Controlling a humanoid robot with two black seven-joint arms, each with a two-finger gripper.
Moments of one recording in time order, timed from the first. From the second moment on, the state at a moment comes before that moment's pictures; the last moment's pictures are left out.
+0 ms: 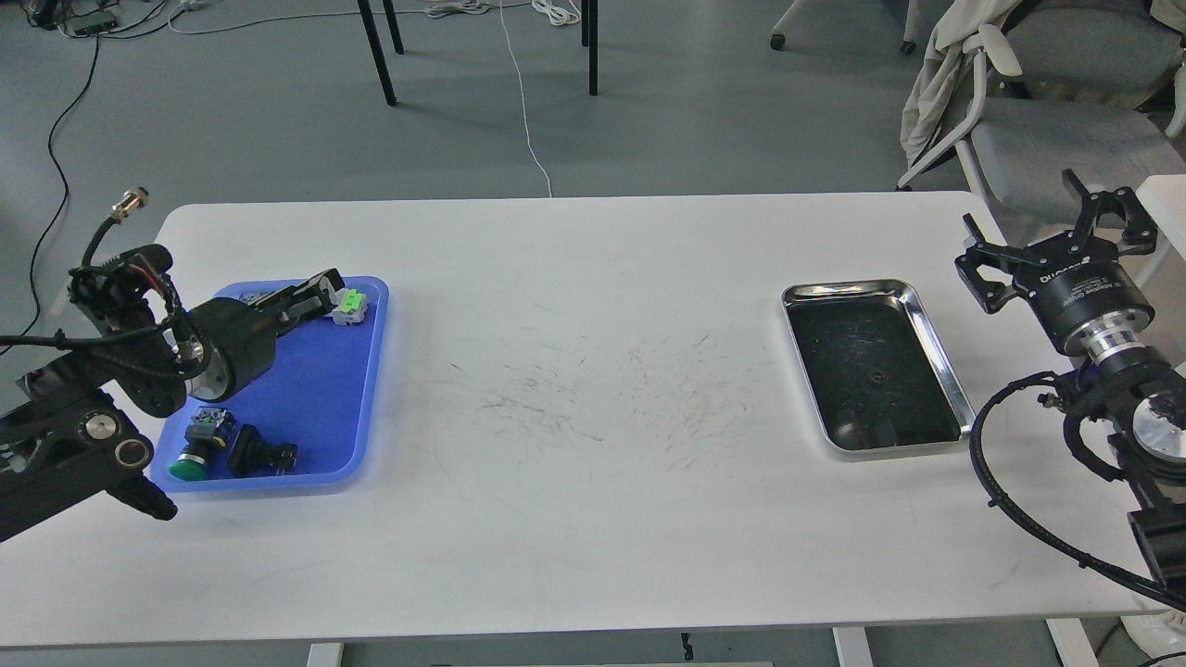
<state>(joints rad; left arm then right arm) -0.62 0.86 -0.44 -1.46 1.11 0.12 0.12 0.34 -0.42 1.35 0.96 0.15 0.35 -0.05</state>
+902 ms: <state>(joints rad) -0.53 0.65 -0.48 -1.12 0.76 0.09 0.11 0.34 -0.44 1.31 0.96 0.14 0.34 -0.05</state>
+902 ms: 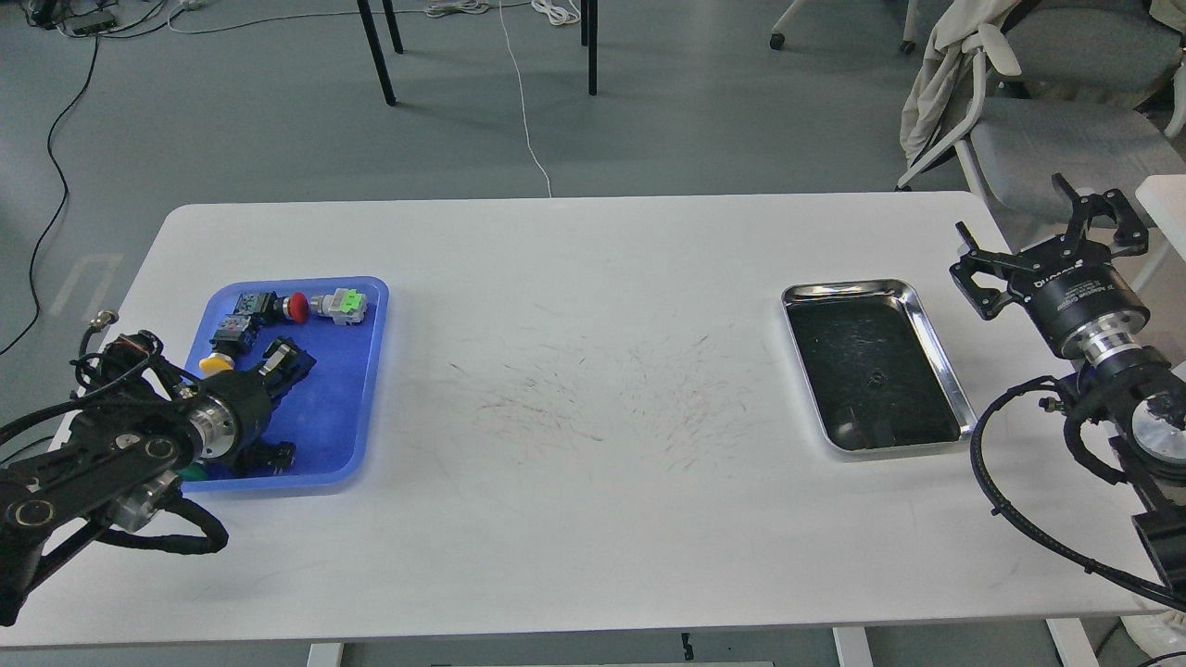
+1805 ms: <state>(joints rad) -0.54 0.72 -0.52 -1.11 0.76 0.10 0.12 0.34 -0.45 1.30 0.96 0.14 0.35 -0.05</state>
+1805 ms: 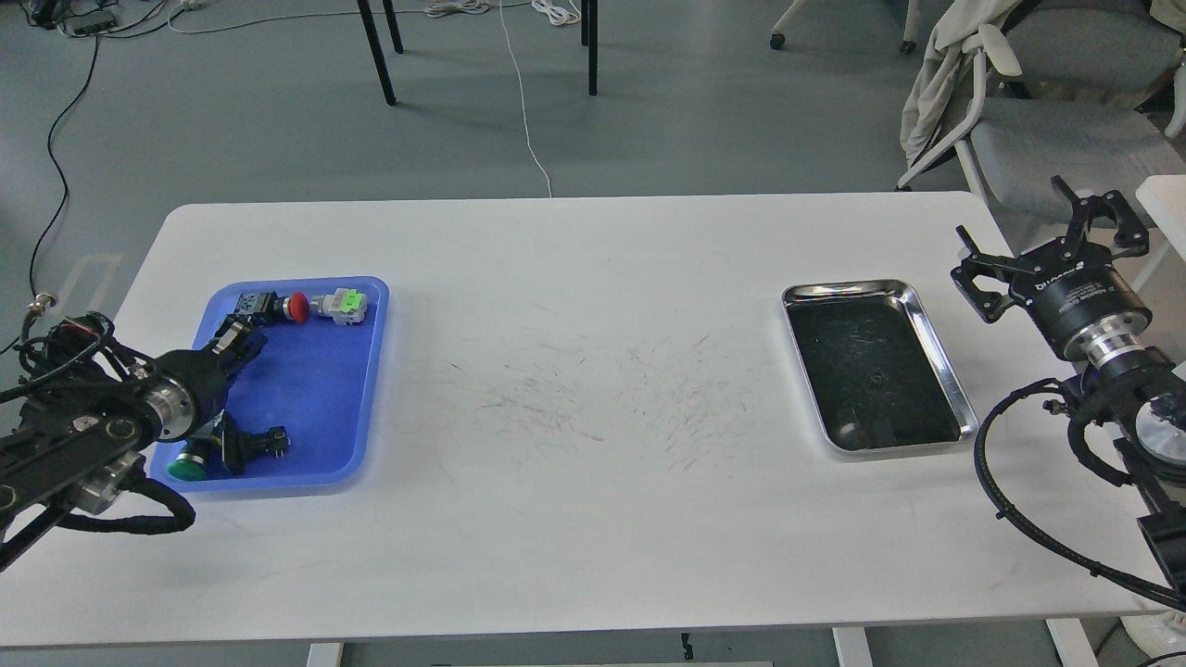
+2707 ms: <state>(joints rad) -0.53 0.71 -0.49 -1.14 0.85 0.04 0.12 0.35 -0.45 1.30 0.96 0.14 0.35 -0.05</state>
